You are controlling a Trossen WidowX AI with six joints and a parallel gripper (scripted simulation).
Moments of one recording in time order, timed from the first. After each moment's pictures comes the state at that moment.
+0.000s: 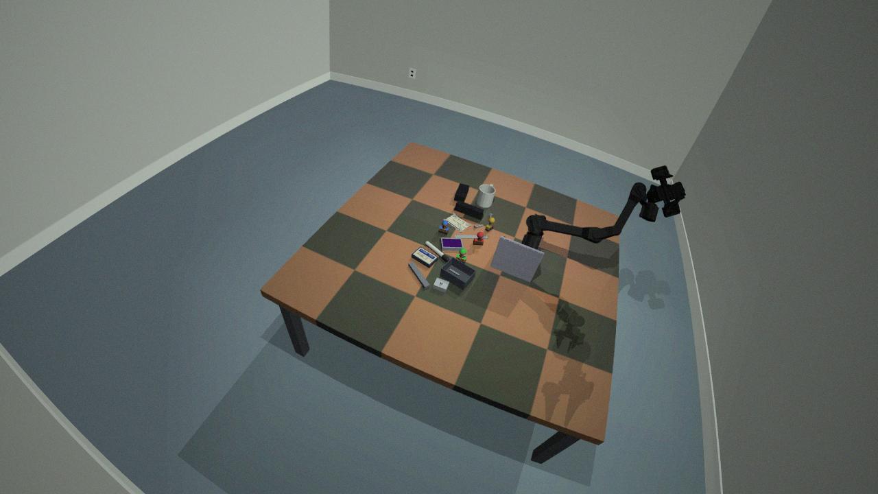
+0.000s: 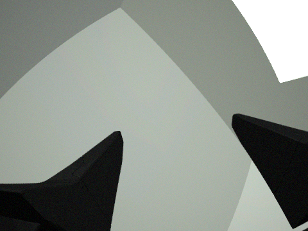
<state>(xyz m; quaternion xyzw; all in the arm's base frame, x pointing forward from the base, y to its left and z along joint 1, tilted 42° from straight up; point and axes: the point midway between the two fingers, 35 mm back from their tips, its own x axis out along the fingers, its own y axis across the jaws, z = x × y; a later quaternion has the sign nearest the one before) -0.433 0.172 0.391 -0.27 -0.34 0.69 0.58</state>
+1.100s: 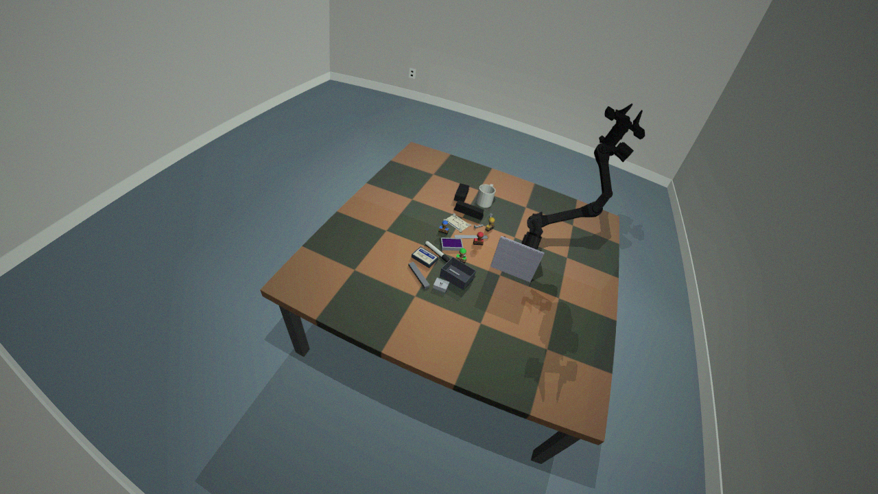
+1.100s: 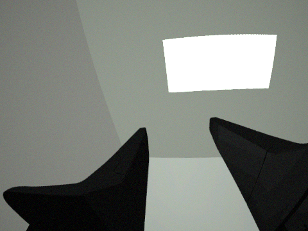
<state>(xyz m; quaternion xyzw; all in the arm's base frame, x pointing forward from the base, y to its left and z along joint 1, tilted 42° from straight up) -0.217 0.085 0.659 0.25 -0.25 0.77 0.53</state>
